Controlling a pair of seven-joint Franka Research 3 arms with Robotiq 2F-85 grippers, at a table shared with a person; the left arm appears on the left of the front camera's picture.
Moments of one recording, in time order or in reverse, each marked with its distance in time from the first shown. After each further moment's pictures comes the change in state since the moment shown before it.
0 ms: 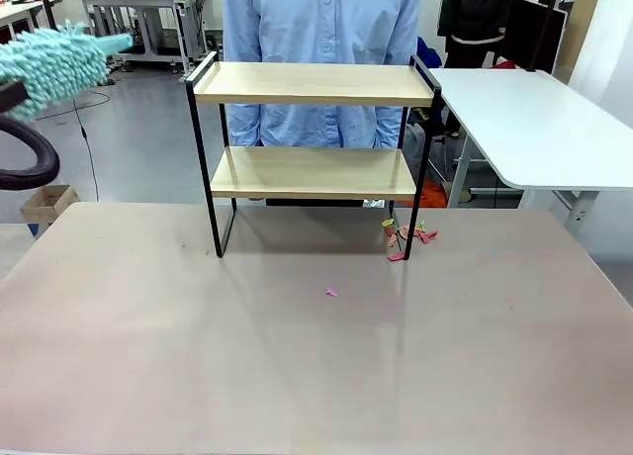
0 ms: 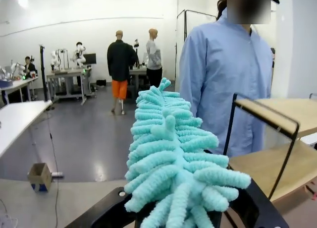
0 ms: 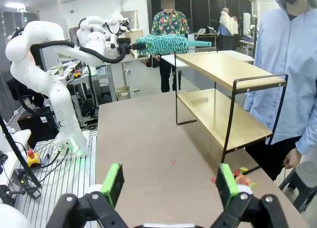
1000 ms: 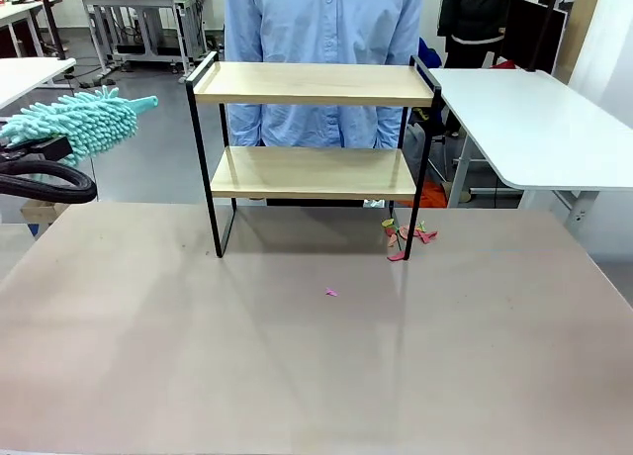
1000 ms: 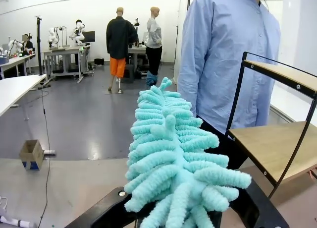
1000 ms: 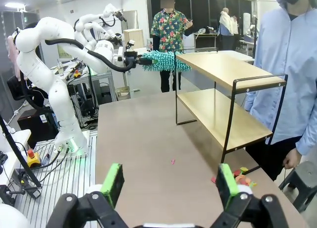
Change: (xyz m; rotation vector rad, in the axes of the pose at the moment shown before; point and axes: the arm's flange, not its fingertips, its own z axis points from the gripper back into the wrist) left arm -0.065 0.000 -0.021 0.004 0.078 0.048; right arm 0.000 0.000 0.000 0.000 0.000 0.000
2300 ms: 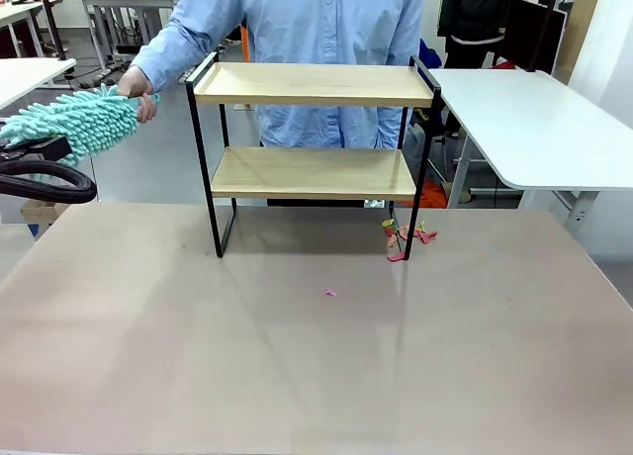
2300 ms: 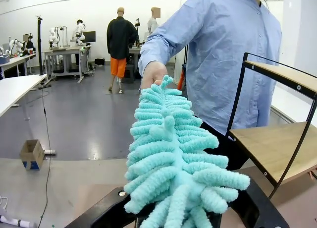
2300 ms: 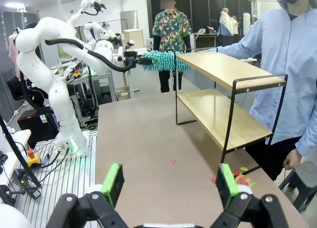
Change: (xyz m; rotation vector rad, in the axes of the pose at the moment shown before) left arm 0.001 0.001 0.000 0.002 -0.002 0.002; right arm 0.000 0.000 0.000 0.000 0.000 0.000
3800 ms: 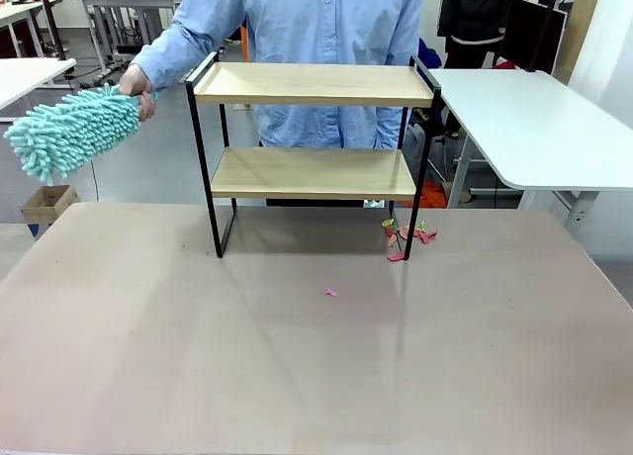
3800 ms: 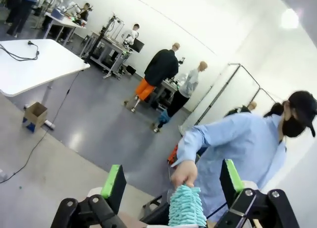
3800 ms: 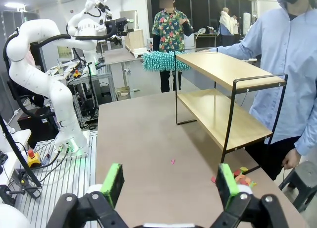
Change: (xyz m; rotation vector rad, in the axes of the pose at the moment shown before) left arm 0.182 0.112 0.135 0.202 -0.210 0.553; right arm 0.000 0.000 0.000 0.000 0.001 0.000
